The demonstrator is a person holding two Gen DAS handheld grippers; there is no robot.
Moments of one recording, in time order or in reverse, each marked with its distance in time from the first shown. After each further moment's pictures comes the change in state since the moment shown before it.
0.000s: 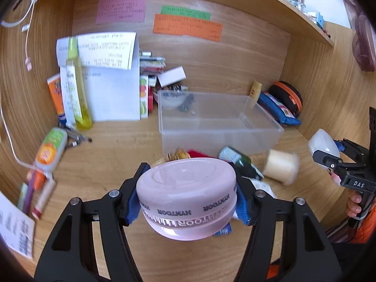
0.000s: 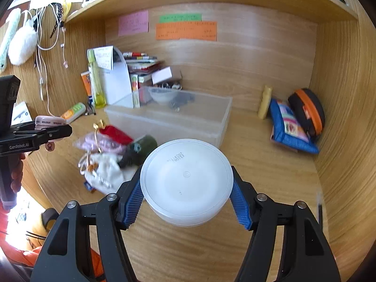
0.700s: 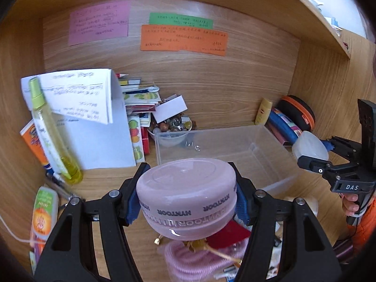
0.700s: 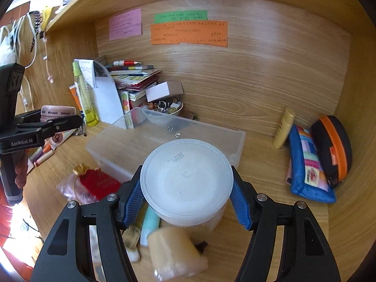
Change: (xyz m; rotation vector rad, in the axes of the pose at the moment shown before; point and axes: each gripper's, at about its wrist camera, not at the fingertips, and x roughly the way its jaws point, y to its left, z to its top) left arm 0.068 0.015 0.089 0.062 0.005 -0.024; right arm 0.082 -0.018 0.082 0.002 0.055 0.070
